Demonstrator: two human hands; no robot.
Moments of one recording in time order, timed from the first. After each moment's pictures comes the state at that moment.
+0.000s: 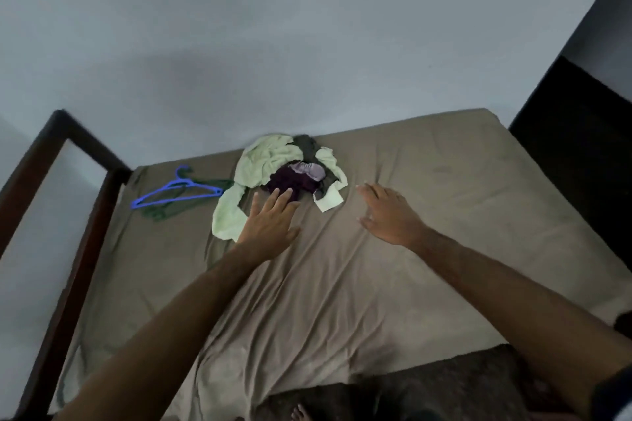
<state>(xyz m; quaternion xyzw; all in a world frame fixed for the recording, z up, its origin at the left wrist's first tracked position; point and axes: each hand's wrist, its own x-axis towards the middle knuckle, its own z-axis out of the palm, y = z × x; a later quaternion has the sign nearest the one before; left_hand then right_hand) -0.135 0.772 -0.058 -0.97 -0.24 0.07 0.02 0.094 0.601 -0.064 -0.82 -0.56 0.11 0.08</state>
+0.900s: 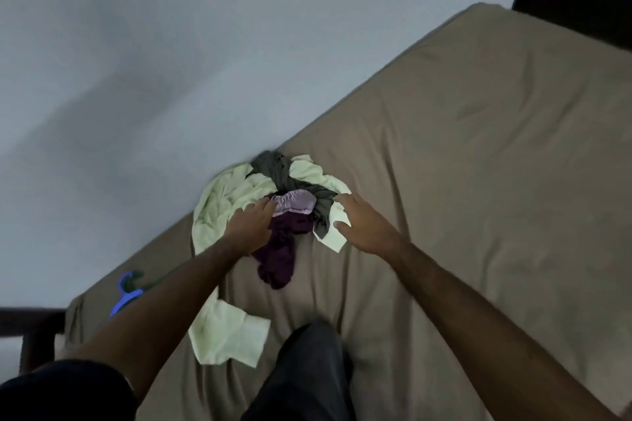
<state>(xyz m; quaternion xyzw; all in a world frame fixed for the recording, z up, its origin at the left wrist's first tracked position) 0.097 1.080 -0.288 -0.96 -0.12 0.24 0.11 0.200 0.828 -0.334 -0.81 -0.33 0.25 0.41</state>
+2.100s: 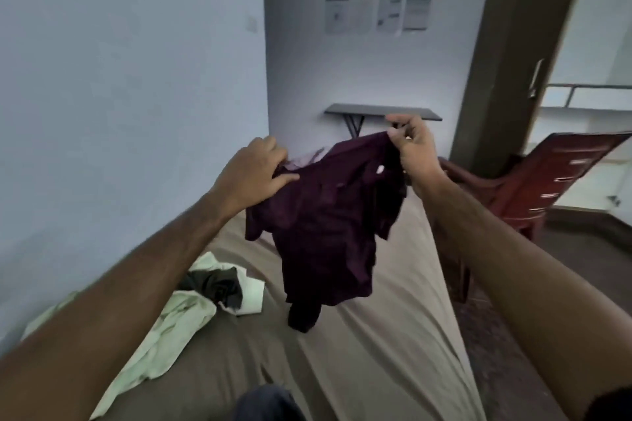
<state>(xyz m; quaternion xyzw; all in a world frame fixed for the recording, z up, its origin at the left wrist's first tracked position) 0.045 1.047 -0.178 -0.83 0.41 -0.36 -0.12 -0.049 0.756 -0.154 -0.73 0.00 -0.38 0.57</state>
